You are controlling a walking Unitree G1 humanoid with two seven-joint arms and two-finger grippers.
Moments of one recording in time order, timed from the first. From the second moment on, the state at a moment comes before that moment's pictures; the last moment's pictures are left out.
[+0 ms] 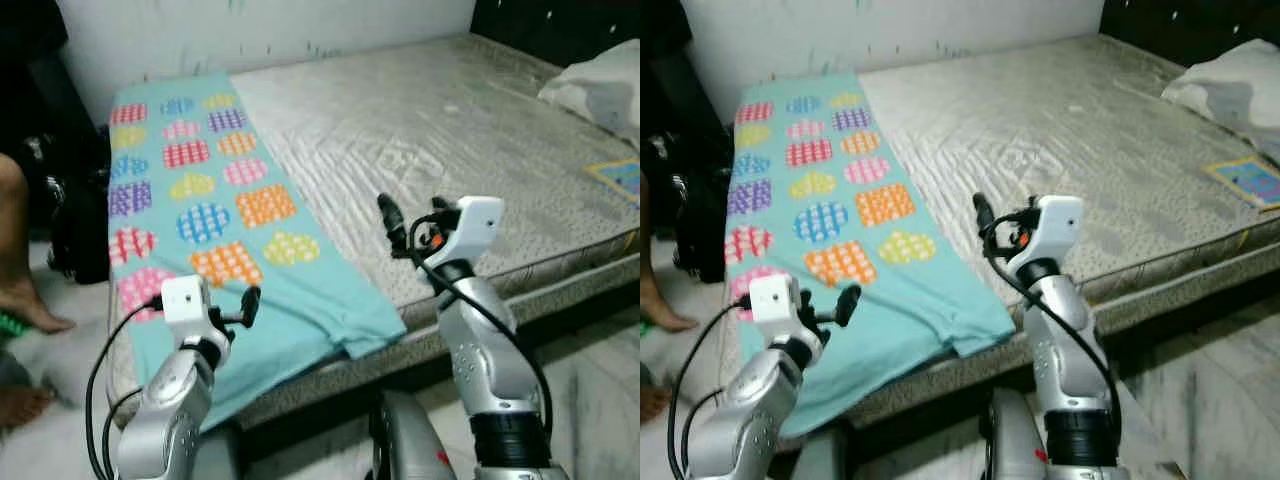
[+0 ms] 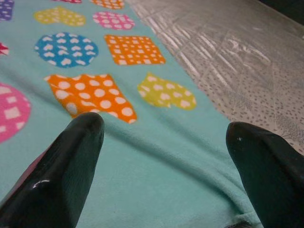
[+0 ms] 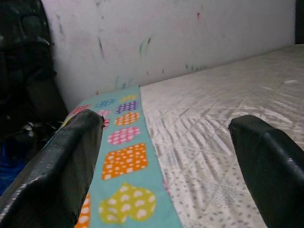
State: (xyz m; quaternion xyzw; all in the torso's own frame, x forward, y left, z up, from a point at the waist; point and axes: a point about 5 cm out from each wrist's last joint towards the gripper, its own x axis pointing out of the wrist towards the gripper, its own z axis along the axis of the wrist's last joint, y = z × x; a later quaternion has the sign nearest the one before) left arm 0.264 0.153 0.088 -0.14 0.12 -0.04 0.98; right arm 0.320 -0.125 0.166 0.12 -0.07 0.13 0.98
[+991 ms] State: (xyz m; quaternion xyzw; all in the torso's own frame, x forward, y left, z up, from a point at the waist) left arm 0.266 0.151 0.090 -0.14 0.11 -0.04 0.98; right arm 0.319 -0.127 0.165 0.12 -0.07 0.14 0.98
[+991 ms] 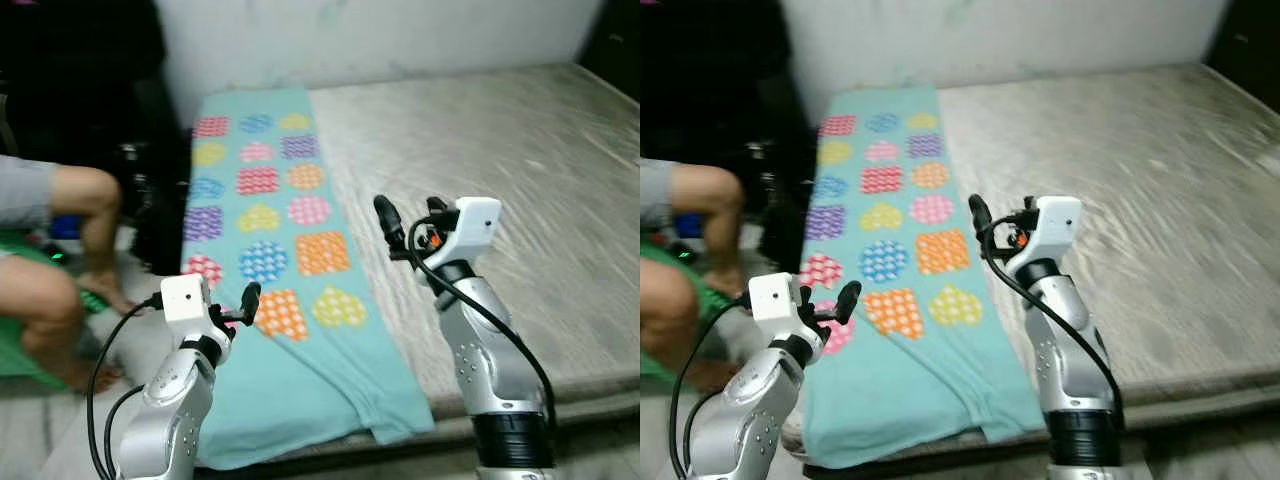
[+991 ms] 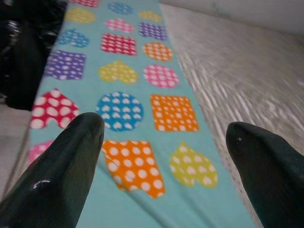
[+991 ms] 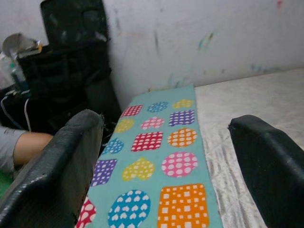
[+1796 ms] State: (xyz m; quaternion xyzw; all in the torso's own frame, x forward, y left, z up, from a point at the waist) left arm 0.266 0.153 0.087 -0.14 0.11 -0.03 0.98; right arm 0.310 -0.133 0.129 0.06 0.01 0.10 0.99
